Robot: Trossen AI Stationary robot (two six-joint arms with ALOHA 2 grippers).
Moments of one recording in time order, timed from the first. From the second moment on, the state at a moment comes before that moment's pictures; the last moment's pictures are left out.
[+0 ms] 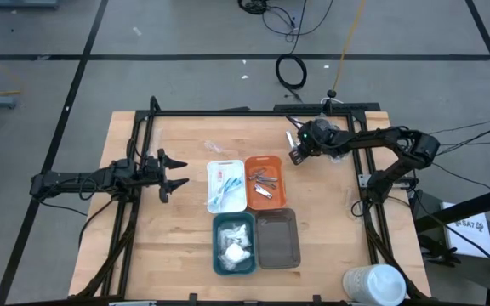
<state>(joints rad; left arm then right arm) 0.06 0.12 0.02 0.06 -0.10 -0.08 -0.61 1.57 0.62 -0.16 0.17 0.30</state>
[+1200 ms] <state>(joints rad) 0.06 0.12 0.02 0.06 -0.10 -0.08 -0.34 1.19 0.61 0.02 -0.10 0.19</state>
